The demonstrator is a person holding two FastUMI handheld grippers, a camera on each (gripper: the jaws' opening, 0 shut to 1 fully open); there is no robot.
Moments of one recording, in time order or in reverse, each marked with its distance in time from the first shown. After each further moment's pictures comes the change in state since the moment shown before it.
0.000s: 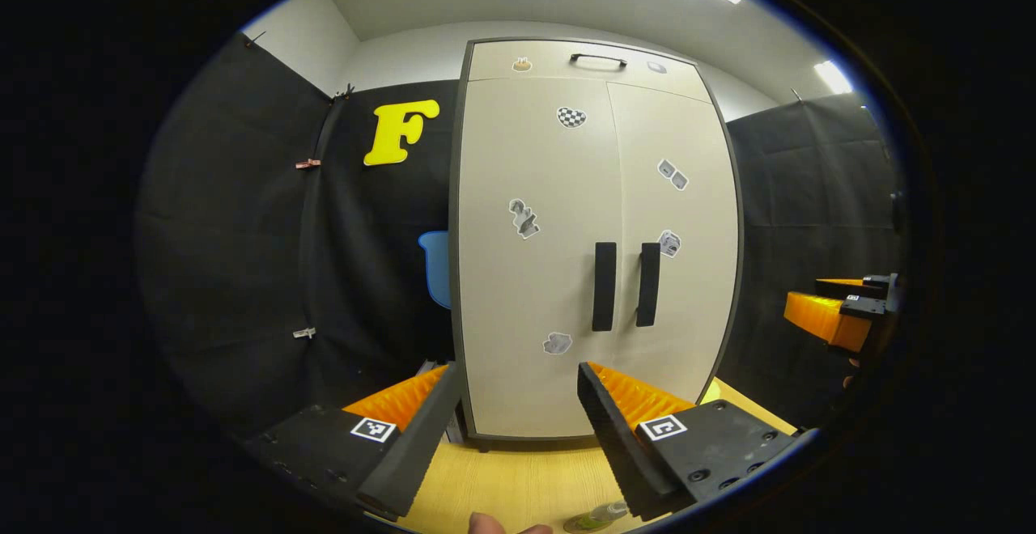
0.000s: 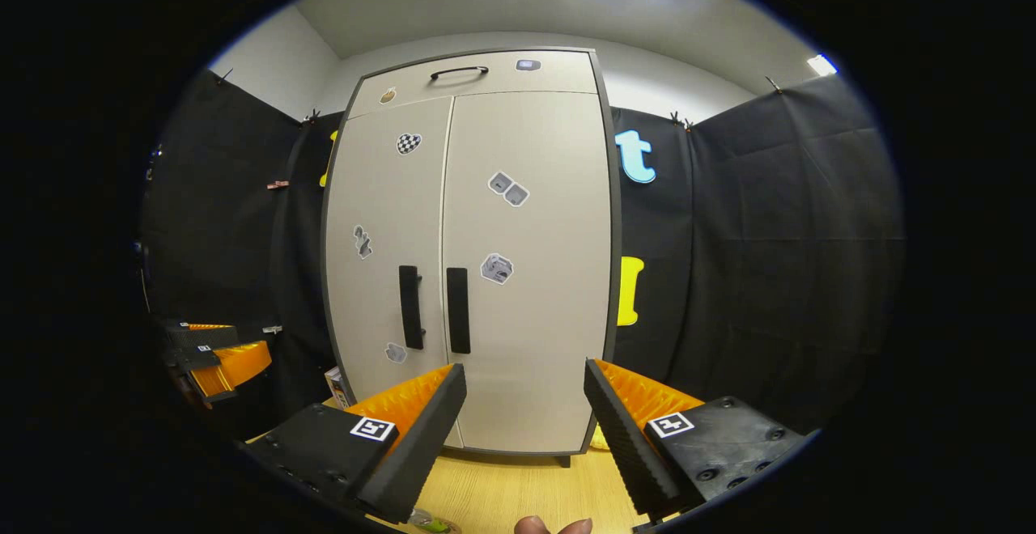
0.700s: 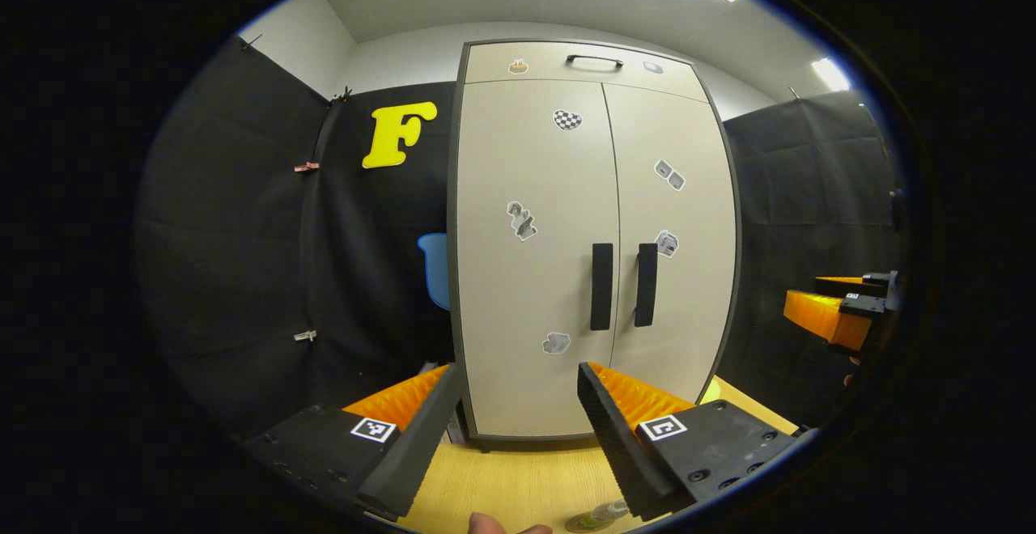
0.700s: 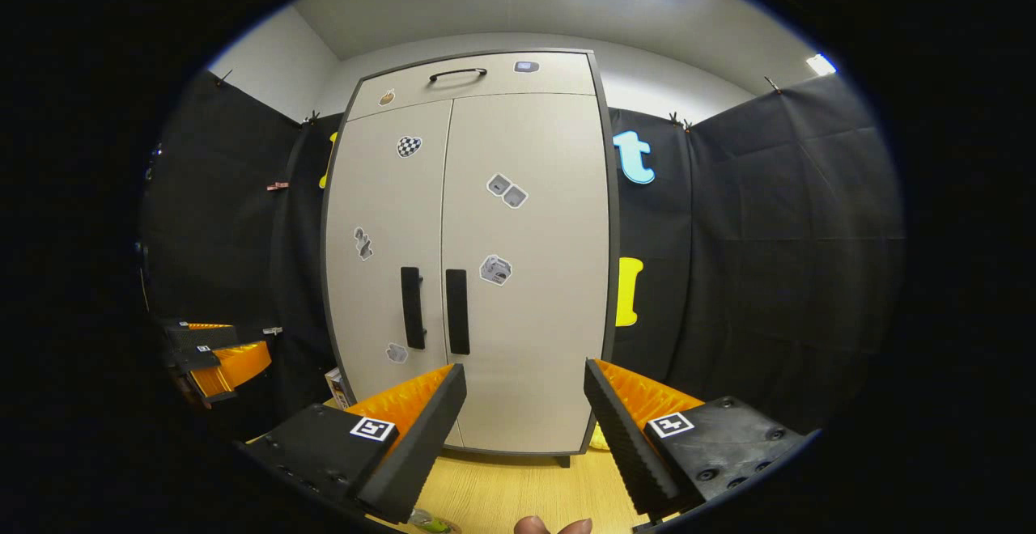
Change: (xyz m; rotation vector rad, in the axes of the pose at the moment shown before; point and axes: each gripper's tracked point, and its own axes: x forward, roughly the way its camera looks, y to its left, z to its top) left arm -0.002 0.000 0.001 0.004 0.002 0.003; right arm -0.003 0.002 0.001 0.004 -0.003 0.004
